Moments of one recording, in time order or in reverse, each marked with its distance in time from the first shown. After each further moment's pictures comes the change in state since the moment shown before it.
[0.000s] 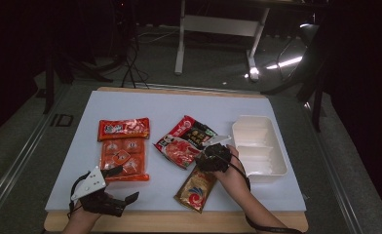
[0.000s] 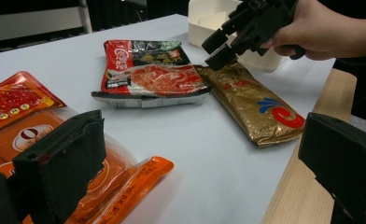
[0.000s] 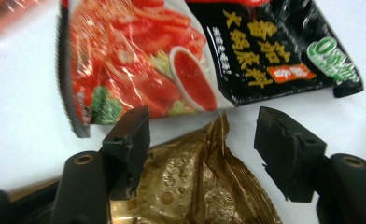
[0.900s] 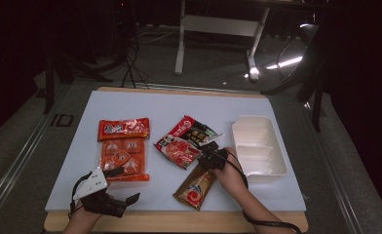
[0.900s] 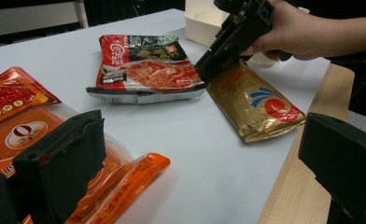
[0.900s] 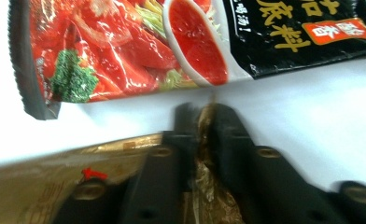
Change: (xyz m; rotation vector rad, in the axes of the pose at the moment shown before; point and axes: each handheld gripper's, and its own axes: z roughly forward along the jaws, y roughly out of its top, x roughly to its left) left arm -0.002 -0.001 0.002 0.022 -0.011 0.005; right arm -0.010 -0.002 0.027 0.148 0.062 -0.004
